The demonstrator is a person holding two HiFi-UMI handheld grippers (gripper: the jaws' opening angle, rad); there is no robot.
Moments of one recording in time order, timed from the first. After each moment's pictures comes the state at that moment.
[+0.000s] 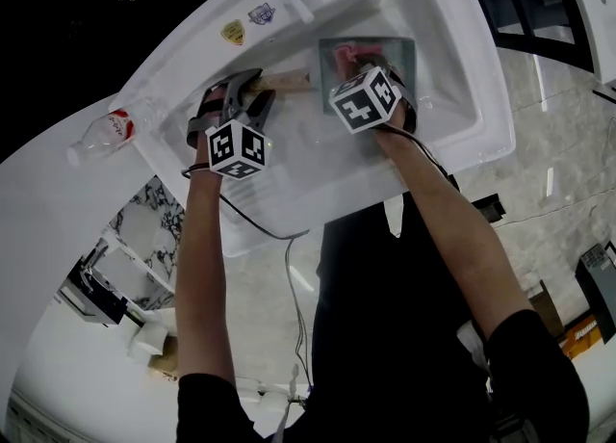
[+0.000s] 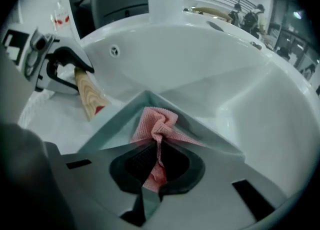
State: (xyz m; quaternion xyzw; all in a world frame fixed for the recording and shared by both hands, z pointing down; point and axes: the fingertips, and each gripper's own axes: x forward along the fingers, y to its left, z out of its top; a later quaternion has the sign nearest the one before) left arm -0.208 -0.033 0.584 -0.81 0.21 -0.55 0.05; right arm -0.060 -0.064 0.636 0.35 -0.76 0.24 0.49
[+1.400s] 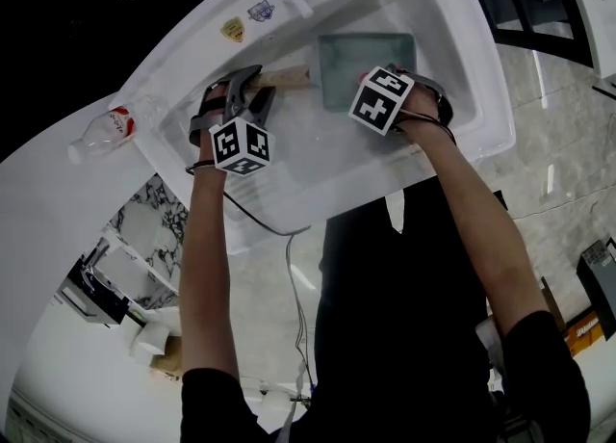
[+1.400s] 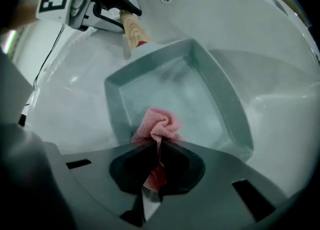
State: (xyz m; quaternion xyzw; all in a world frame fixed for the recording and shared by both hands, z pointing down) left arm -0.208 -0.034 0.586 -0.80 0.22 -0.55 0.07; right arm -0.017 0.008 0.646 0.07 -0.72 0.20 0.66
